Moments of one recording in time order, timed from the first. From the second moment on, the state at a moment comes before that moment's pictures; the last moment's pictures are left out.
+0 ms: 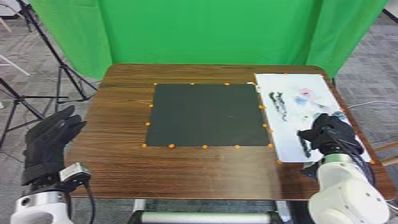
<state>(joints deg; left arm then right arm) 135.5 -51.1 -95.9 -126.4 42.4 33.2 29.7 -108.6 -40.3 73.6 -128.5 -131.9 5.9 60.0</state>
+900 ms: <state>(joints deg) 134.7 -51.2 -95.3 -126.4 42.6 32.8 29.2 -103.9 -42.5 66.4 -120.5 -134.0 4.2 63.5</state>
